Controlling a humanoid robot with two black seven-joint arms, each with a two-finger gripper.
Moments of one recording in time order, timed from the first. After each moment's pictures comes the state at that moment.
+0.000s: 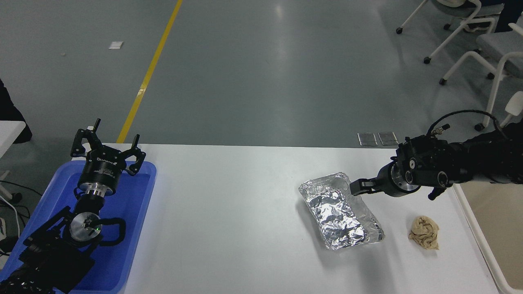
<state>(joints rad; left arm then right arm) -0.52 0.25 -1.00 -0.52 -0.07 -0.60 -0.40 1.40 -0.22 -1.08 0.93 -0.41 0.21 0.05</state>
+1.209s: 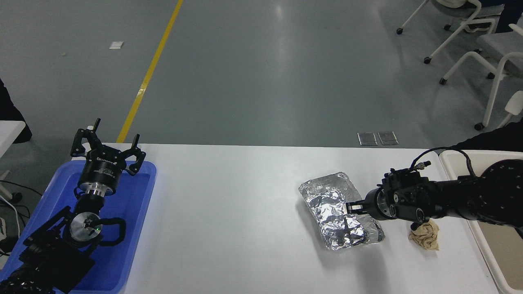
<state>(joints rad) -0.52 0.25 -1.00 -0.52 -0.07 -0.60 -0.40 1.18 -0.15 -1.03 0.75 -0.49 0.12 0.09</state>
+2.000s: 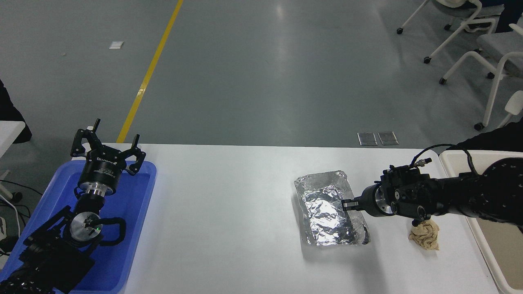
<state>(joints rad) -0.52 0.25 -1.00 -0.52 -0.07 -0.60 -0.40 1.28 -0.22 -1.03 0.77 -0.49 0.18 0.21</state>
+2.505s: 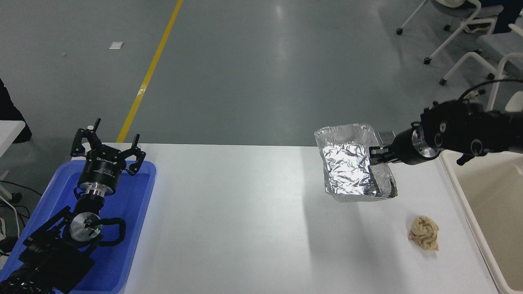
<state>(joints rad) -0.52 0.25 -1.00 -0.52 -0.07 -0.60 -0.40 1.61 -0.41 -1.03 0.89 -0.49 0.45 0.24</state>
